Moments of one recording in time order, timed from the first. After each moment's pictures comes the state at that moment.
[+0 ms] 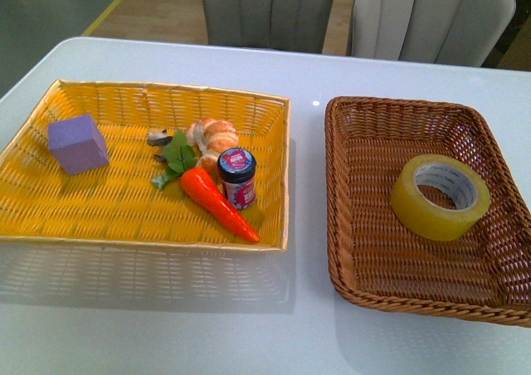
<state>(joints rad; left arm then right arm) -0.16 1.47 0.40 1.07 -0.16 -0.03 0.00 0.00 0.02 0.00 0.00 -0.01</state>
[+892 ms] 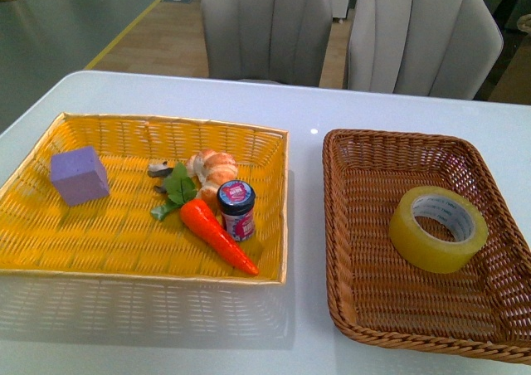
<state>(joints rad) 0.00 0.78 0.03 0.75 0.00 -0.01 0.00 0.00 0.02 0.00 0.00 -0.01</state>
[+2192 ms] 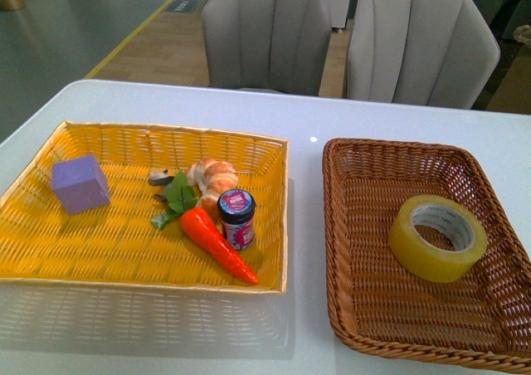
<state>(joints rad) 0.00 0.02 0.01 0.00 0.00 -0.01 0.00 0.00 0.02 0.00 0.00 -0.01</state>
